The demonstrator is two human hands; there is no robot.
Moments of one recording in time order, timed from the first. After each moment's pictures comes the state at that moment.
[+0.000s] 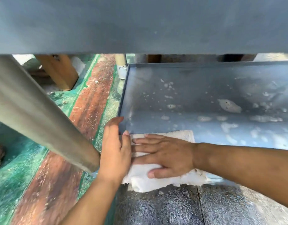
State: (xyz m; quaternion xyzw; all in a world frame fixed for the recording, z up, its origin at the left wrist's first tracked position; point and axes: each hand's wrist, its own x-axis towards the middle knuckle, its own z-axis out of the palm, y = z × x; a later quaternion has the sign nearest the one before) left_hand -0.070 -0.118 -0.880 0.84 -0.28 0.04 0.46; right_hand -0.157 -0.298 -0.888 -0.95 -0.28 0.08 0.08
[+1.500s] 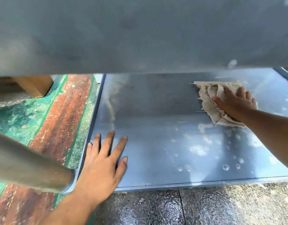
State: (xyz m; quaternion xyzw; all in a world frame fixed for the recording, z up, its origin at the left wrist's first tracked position) left_hand -0.082 -0.123 -0.890 0.89 -0.44 -0.08 0.09; right_hand -0.242 -0.562 -0.882 -0.84 0.53 -0.01 0.10
